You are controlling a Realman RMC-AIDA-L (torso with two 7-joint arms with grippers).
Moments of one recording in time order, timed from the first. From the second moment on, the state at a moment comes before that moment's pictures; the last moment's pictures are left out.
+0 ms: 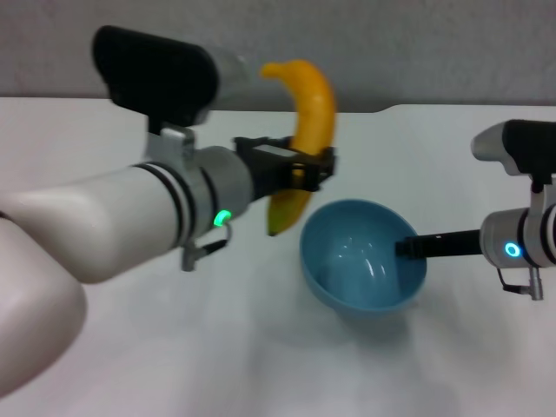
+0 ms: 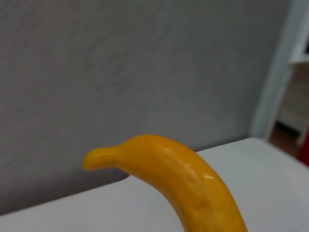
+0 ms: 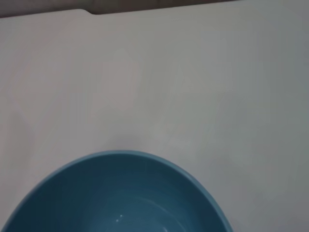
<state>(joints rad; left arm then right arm) -0.38 -2.03 -1.13 -1.61 -0.27 0.58 2.84 0.67 2.02 -1.39 -0.60 1.06 0.77 -0.67</state>
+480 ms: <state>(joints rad) -0.41 -2.03 -1.05 -1.53 -0.29 0.41 2.84 0.72 2.02 -1.47 -0.60 1.18 0.79 -0.66</state>
